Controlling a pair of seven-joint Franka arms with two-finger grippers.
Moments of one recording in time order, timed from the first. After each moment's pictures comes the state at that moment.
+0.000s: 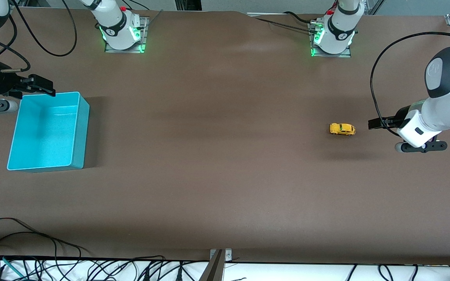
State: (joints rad) left arm 0.19 0.23 -0.20 -1.73 0.03 1.71 -0.10; right arm 0.05 0.09 -0.04 -1.56 -0.01 1.47 -0.10
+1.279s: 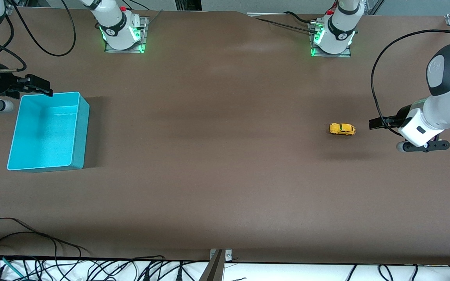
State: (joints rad) left arm 0.19 0.22 -0.19 -1.72 0.03 1.71 -0.10; right arm 0.04 0.09 -0.05 -1.56 -0.01 1.47 -0.10
